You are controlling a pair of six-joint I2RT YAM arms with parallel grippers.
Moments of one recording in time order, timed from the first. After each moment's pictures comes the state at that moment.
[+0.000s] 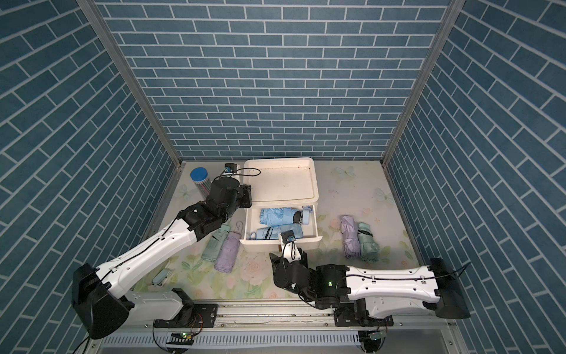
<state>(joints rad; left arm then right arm) -0.67 1.30 1.13 -0.33 -0.39 -0.40 1.52 1.09 0.80 -0.41 0.69 0.78</state>
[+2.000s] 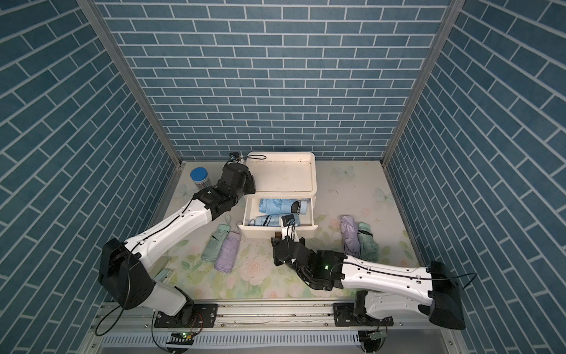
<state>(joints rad) -0.59 1.52 1.31 -0.36 -0.40 -0.44 1.34 1.13 0.82 -0.30 0.53 0.70</state>
